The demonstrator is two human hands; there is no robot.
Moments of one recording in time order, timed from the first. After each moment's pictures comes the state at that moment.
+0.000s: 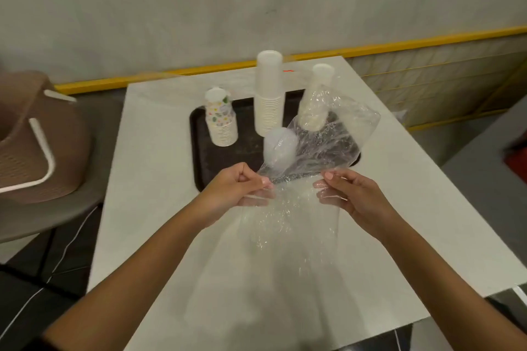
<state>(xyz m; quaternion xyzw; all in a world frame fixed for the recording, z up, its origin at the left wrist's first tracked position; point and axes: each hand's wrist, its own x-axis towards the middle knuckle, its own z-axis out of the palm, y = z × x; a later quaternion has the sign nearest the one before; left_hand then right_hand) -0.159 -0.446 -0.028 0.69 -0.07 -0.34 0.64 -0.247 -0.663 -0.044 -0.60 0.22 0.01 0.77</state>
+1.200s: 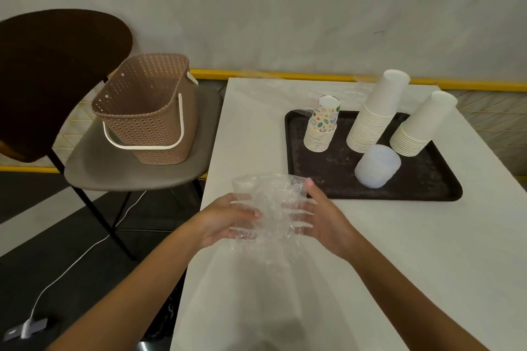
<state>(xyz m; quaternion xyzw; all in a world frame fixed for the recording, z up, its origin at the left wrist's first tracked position) -0.164 -0.247 -0.057 0.64 0.15 -0.36 0.66 -0.191 -0.450 -0.060 -0.58 0.19 0.23 0.76</state>
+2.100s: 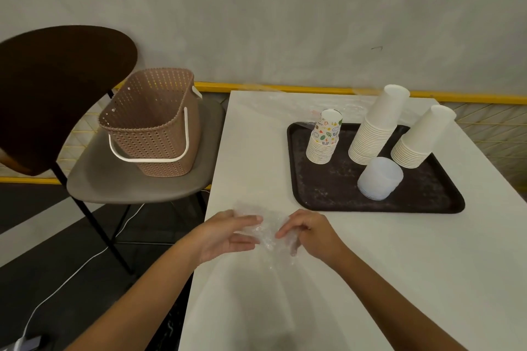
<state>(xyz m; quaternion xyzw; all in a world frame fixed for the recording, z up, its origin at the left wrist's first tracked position) -0.159 -0.236 -0.059 0.61 0.17 -0.38 0.67 -0.188 -0.431 -0.073 -0.82 -0.02 0.13 0.55</state>
